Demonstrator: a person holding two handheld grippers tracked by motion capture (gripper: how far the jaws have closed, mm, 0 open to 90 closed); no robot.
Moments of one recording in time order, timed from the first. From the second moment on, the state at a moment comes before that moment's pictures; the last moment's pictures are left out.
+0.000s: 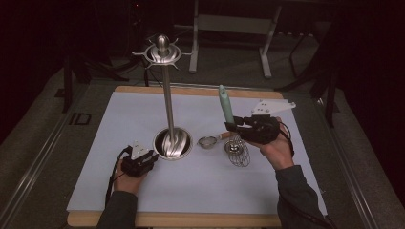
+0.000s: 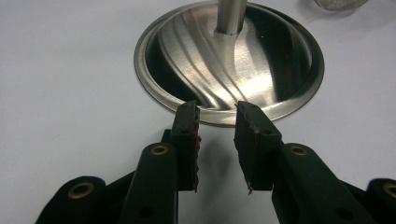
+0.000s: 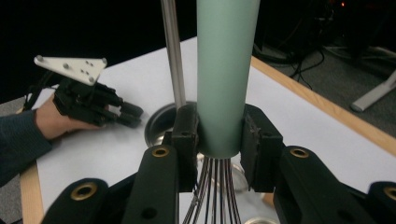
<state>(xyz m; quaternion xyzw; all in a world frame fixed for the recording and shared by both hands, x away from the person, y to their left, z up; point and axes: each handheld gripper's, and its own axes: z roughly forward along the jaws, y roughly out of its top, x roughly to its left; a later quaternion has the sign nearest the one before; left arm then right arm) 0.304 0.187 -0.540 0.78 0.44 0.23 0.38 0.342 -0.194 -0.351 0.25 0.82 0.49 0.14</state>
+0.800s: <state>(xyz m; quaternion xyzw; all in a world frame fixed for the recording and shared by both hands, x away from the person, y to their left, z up) 0.304 0.187 -0.540 0.78 0.44 0.23 0.38 0.348 -0.158 -0.311 0.19 0.81 0.53 0.17</state>
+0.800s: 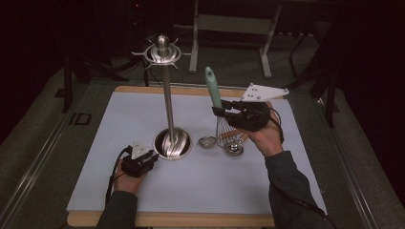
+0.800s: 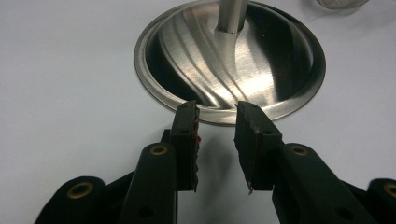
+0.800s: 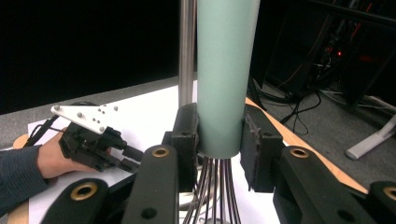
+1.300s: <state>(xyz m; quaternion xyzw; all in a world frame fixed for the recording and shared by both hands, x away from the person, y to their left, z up) 0.305 0.188 -0.540 0.78 0.44 0.23 0.38 0.347 -0.123 -0.298 0.15 0.82 0.53 0.17</state>
